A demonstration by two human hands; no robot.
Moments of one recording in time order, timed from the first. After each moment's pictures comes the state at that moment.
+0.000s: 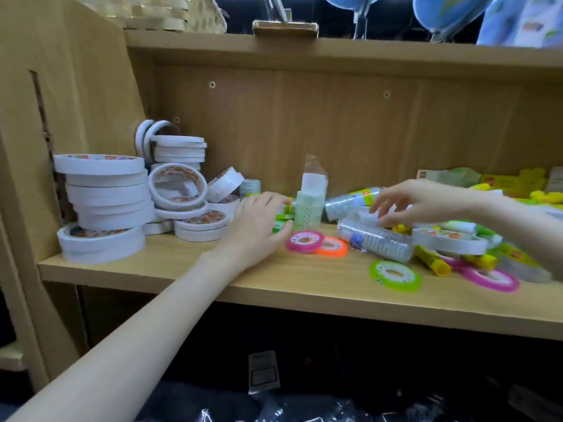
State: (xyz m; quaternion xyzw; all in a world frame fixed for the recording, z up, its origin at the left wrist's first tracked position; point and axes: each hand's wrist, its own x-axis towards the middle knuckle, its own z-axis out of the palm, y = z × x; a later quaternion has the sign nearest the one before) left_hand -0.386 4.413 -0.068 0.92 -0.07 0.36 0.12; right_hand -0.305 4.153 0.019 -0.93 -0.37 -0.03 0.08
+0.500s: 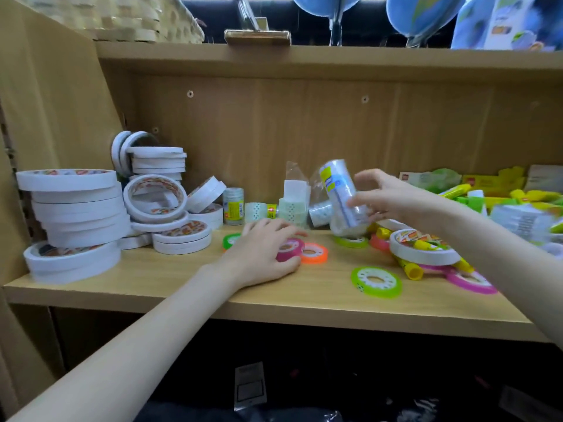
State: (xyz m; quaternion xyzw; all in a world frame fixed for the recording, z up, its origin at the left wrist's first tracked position) left_hand -0.372 4.386 -0.074 0.95 -0.14 0.25 0.08; right_hand -0.294 4.167 0.007 -0.84 -0.25 0.01 0.48
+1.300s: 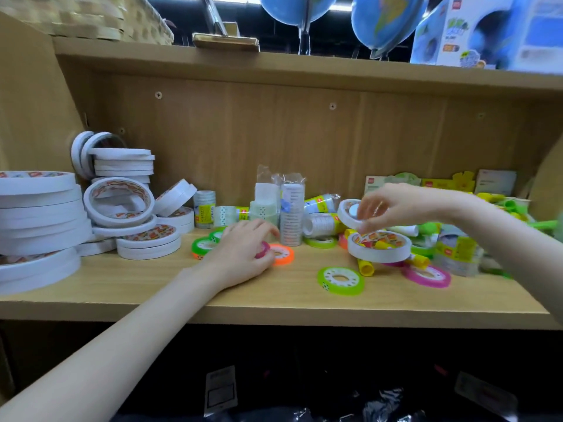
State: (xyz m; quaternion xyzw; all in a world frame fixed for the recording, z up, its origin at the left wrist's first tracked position) left_hand -0.366 4.371 -0.071 0.95 -0.14 0.26 0.11; right_hand -0.314 4.112 0.030 -0.95 -0.30 -0.04 0.06
